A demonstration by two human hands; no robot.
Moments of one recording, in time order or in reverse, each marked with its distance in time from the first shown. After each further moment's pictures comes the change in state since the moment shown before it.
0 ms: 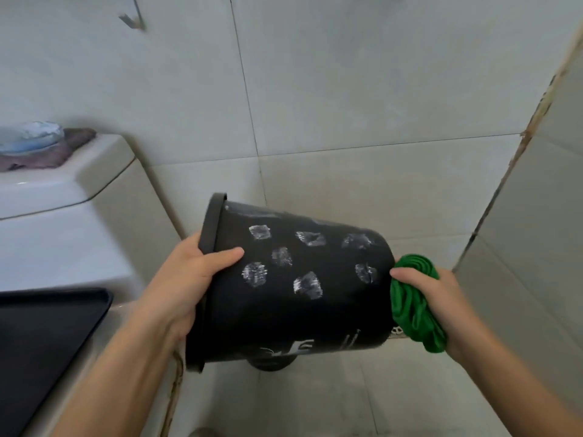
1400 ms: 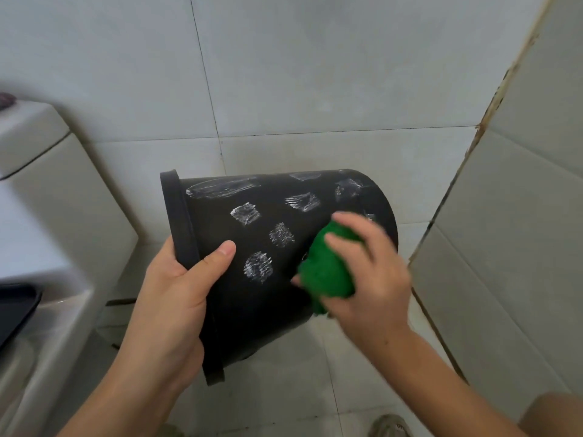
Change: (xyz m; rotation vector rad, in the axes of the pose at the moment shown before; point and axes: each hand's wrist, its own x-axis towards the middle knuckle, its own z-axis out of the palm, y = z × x) left_hand -0.035 -0.017 0.054 -0.295 -0.015 0.138; right_hand -0.015 0.005 0.036 -0.755 0.330 -1.389
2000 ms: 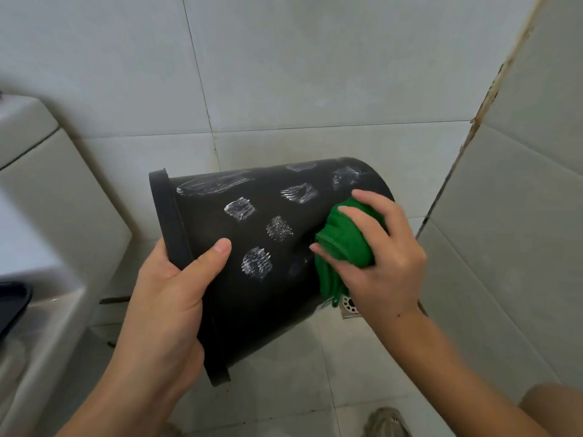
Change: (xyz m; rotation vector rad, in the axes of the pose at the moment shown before) left_hand -0.005 -0.001 0.004 -0.029 0.001 0.008; right_hand 0.014 0.012 -0.009 -0.033 0.047 0.105
